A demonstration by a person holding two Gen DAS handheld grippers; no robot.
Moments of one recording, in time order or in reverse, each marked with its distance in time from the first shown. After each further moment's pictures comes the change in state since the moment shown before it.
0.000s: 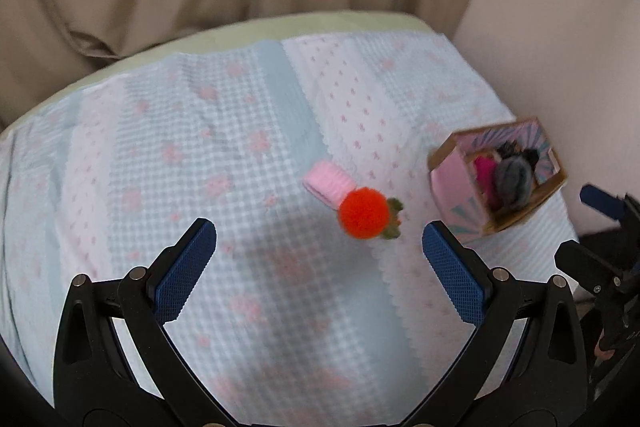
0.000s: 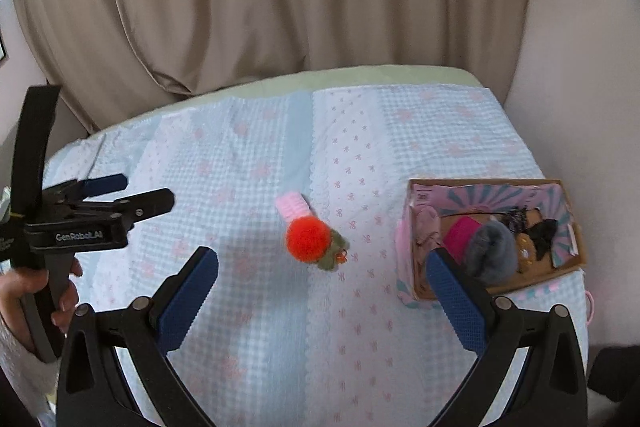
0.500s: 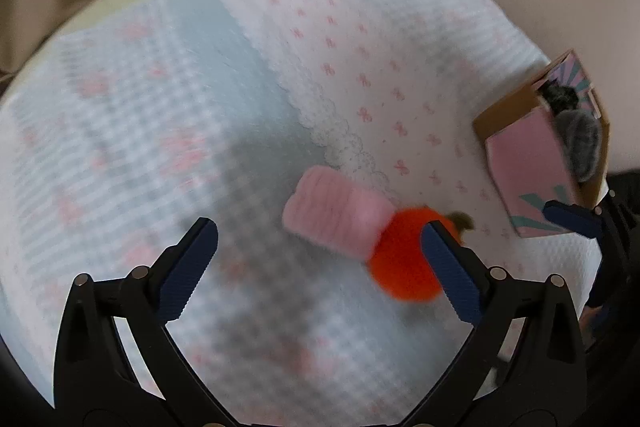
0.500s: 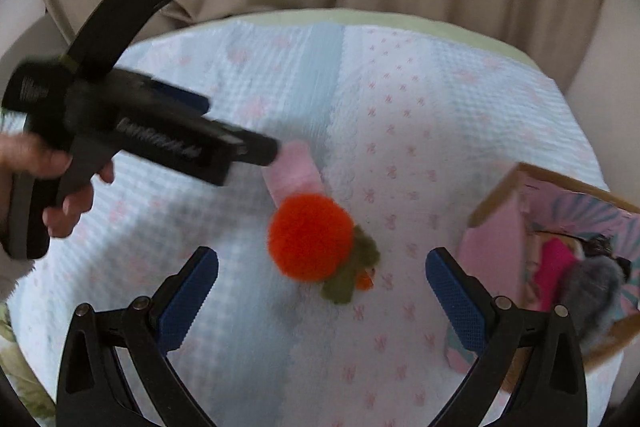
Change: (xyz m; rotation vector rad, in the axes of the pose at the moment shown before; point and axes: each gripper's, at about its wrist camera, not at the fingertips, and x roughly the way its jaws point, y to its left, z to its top) left arm 0.231 0.006 0.046 0.201 0.238 -0.141; right arm 0.189 0.018 -0.026 -0.165 0.113 0.010
